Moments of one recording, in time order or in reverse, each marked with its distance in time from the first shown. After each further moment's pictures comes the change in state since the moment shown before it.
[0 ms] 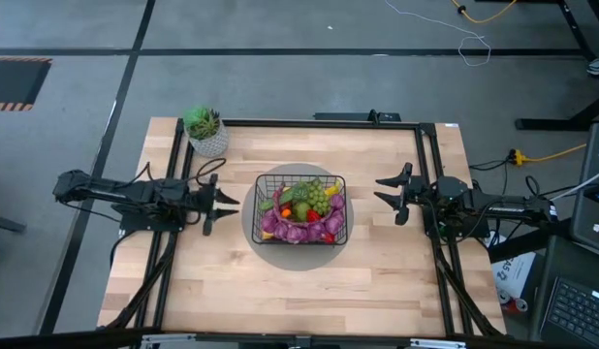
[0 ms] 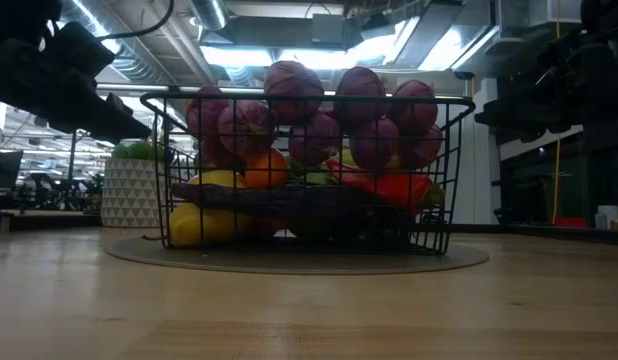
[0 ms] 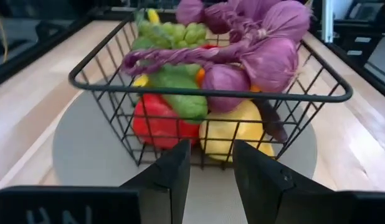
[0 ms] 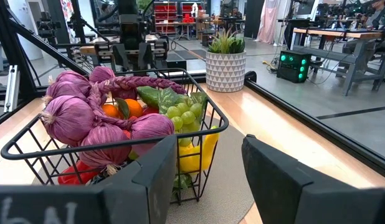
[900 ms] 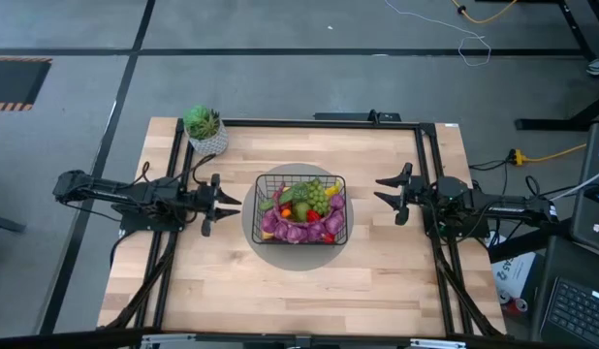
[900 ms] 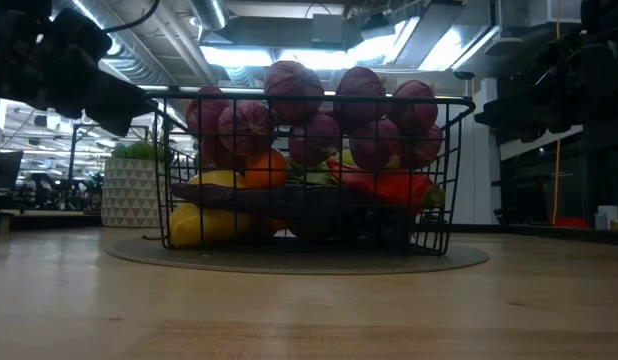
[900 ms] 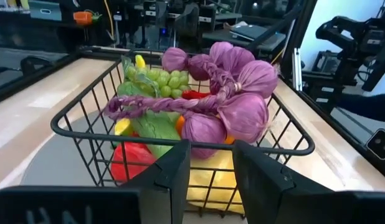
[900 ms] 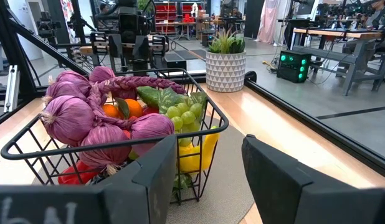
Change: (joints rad) left arm 0.000 0.000 -0.059 0.241 0.056 -0.051; right arm 0.000 0.000 0.000 0.000 0.000 0.000
